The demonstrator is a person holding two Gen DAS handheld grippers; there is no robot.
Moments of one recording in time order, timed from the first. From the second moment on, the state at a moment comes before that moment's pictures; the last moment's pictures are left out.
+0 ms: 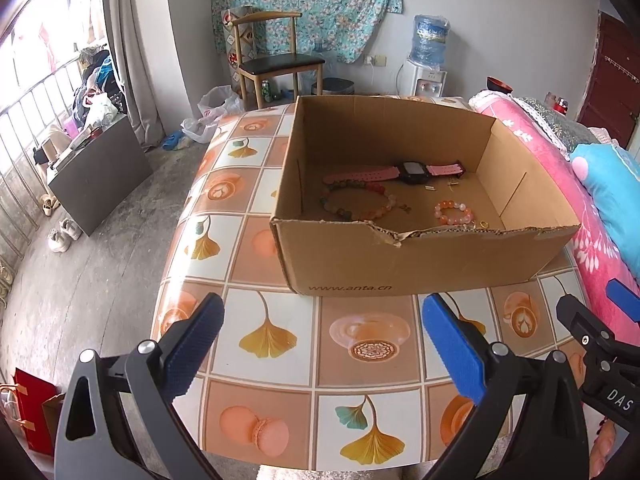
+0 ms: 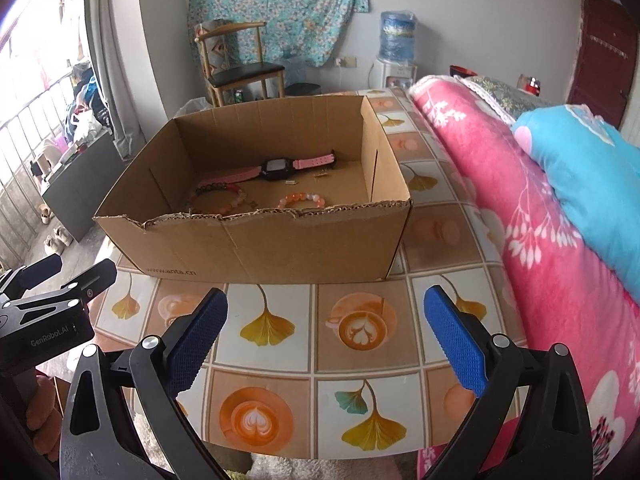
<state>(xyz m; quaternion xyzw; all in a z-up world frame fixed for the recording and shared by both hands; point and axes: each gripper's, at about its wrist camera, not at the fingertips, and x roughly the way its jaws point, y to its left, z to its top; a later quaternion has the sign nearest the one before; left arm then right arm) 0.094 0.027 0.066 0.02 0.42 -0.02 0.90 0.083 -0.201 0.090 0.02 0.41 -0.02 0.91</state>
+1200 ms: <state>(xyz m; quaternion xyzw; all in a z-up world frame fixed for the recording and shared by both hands) 0.097 0.021 0.061 0.03 0.44 -0.02 0.90 0.088 -0.205 0.084 0.03 0.42 -0.02 0.91</state>
